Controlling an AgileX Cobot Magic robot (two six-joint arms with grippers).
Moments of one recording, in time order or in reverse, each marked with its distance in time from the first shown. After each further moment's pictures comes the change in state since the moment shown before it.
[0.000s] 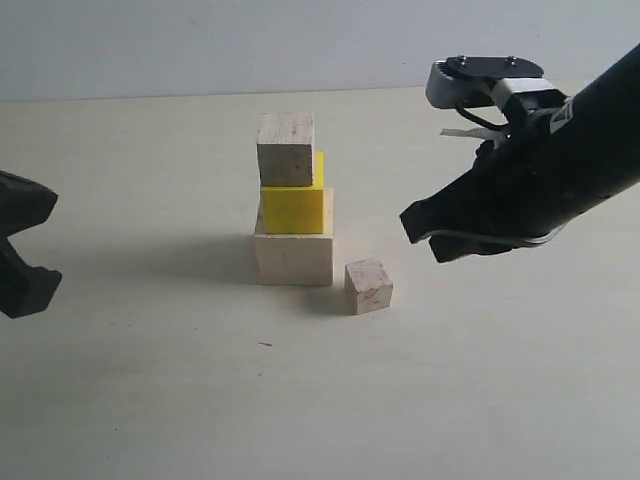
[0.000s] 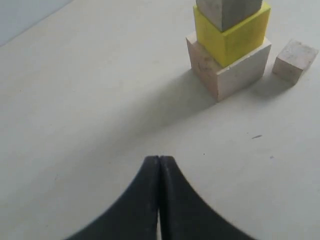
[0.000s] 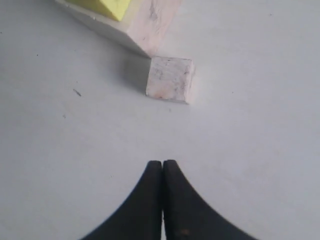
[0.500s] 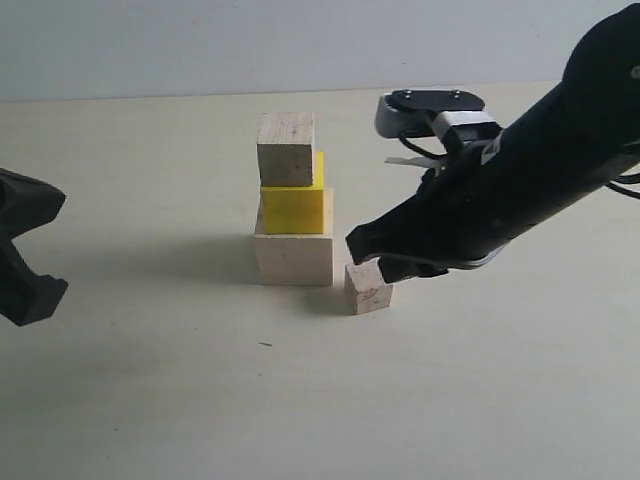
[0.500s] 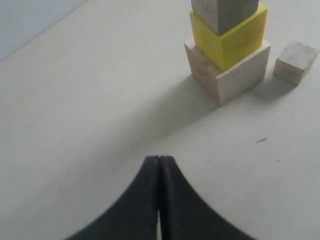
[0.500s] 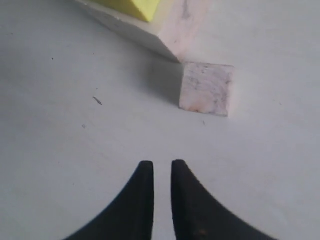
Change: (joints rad) left arm 0.000 0.000 0.033 0.044 -0.053 0.000; right arm 0.106 0.107 0.001 0.057 -0.118 0.027
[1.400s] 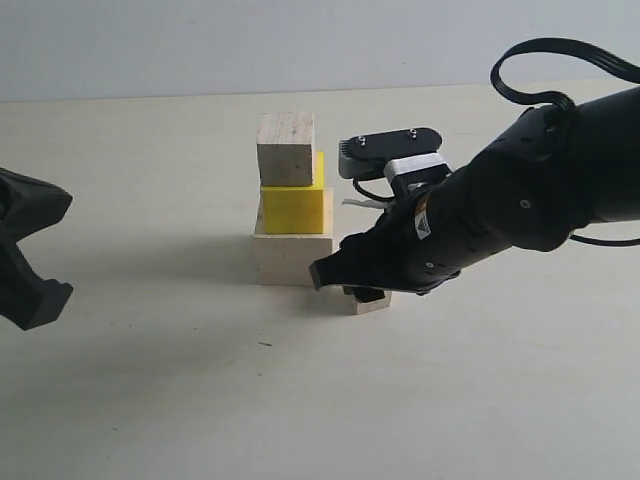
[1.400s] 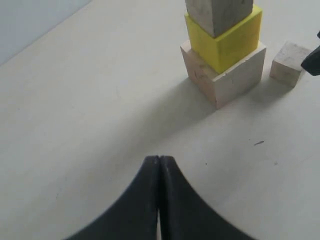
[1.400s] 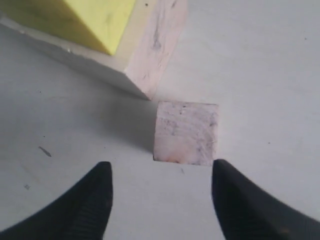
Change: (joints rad) left arm 0.000 0.000 0.012 0.009 -0.030 0.000; right arm 0.126 0.155 0.038 -0.479 -0.288 0.547
